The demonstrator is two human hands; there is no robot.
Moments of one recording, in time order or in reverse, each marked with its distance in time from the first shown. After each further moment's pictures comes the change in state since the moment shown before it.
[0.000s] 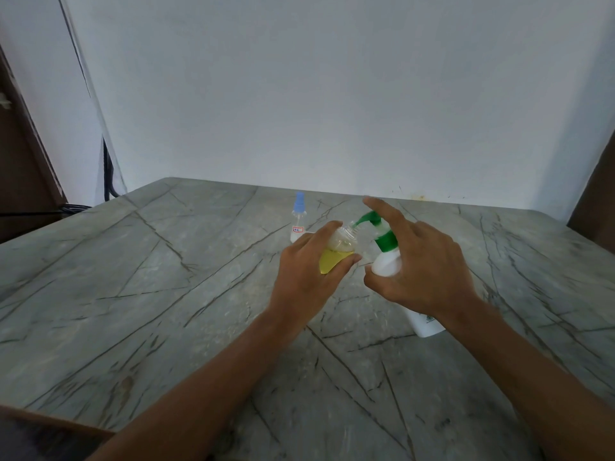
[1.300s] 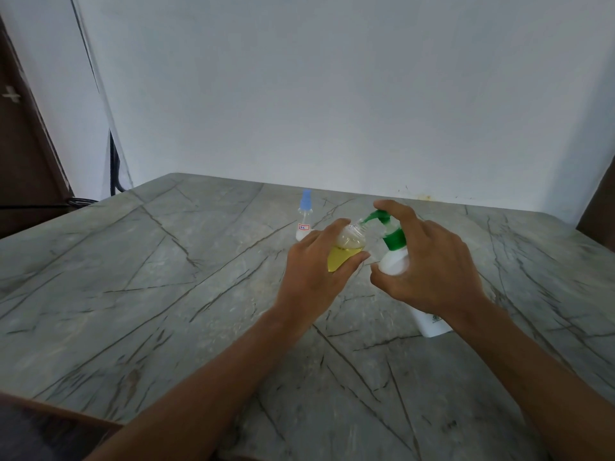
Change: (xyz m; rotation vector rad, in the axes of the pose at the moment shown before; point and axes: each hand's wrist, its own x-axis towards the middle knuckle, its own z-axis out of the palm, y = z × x) left_hand 0.001 -0.002 0.001 0.031 0.008 0.032; right_hand 0.001 0.003 0.003 0.023 -0.019 0.013
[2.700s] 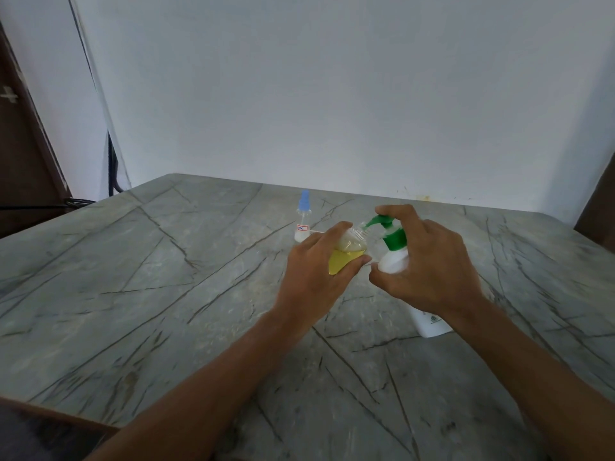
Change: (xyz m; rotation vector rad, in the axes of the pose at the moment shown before) left_hand -0.002 0.003 0.000 0.000 -0.029 -0.028; right_hand 0.003 0.003 0.004 0.077 0.037 -0.001
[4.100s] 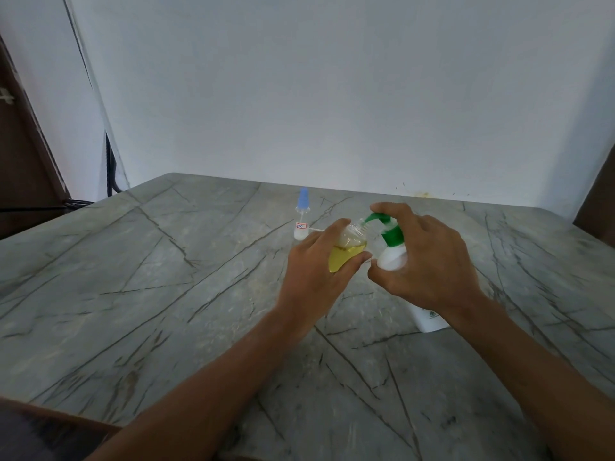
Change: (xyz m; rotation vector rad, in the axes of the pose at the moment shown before) left_hand -0.002 -0.001 0.004 -0.006 0.014 0.012; right_hand -0.001 -0.001 0.001 -0.055 0.018 -0.017
